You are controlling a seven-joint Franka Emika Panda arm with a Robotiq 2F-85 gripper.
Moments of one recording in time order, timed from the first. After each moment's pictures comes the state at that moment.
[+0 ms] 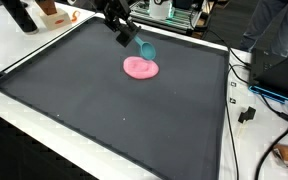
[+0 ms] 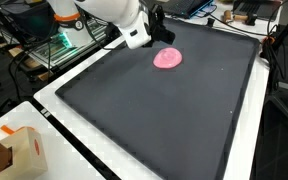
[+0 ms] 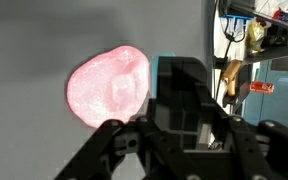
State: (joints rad) arm -0.10 0.20 -0.12 -2.23 0.97 1.97 -0.76
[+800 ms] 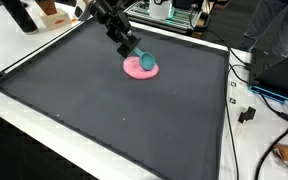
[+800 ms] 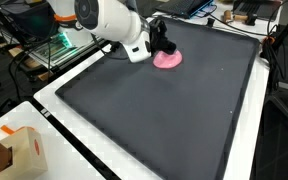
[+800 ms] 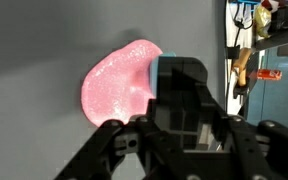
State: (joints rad) arm -0.11 0.30 -0.10 -2.22 1.06 2.01 -0.80
